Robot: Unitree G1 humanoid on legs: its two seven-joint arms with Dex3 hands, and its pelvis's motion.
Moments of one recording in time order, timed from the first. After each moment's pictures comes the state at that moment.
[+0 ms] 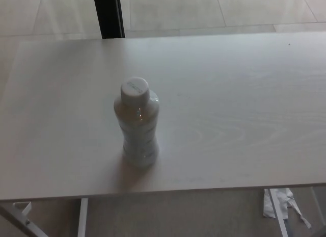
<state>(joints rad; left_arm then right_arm) 0.27 0.58 0.42 0.59 -0.10 0.13 -0.21 0.39 -0.37 -0.62 0.53 0.15 -0.02 0.14</state>
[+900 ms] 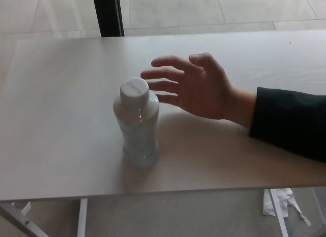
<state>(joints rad) -0.15 0.84 0.32 0.02 -0.13 0.44 -0.27 0.40 -0.37 -0.80 0.33 0.34 0.02 0.21</state>
